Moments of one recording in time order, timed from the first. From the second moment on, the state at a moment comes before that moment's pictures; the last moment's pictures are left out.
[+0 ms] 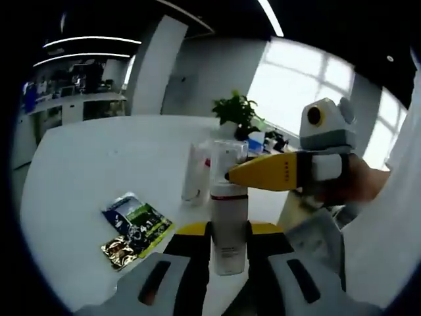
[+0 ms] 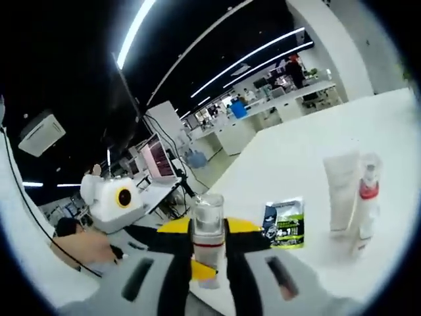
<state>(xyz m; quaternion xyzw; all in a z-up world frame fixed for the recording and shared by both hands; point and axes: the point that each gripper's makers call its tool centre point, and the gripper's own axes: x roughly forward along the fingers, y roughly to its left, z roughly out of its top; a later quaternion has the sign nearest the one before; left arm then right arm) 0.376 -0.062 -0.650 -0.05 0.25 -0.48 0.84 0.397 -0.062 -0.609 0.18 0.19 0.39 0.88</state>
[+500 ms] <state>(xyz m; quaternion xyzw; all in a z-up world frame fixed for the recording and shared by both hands) 0.332 -0.079 -0.624 -0.08 0.28 -0.64 0.71 0.359 -0.062 -0.581 0.17 0.16 0.55 0.80</state>
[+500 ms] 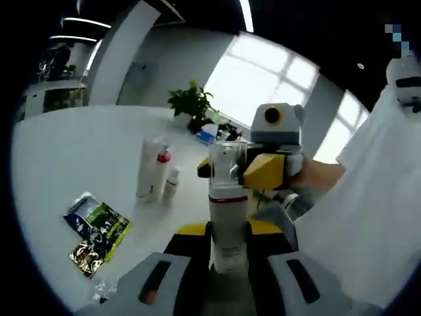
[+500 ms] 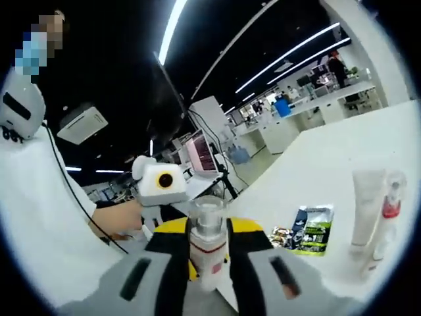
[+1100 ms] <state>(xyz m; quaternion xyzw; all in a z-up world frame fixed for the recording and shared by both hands) 0.372 -0.087 -0.608 -0.17 0.25 -0.58 0.76 0.397 -0.085 -0.575 0.28 0.16 0.43 0.84</state>
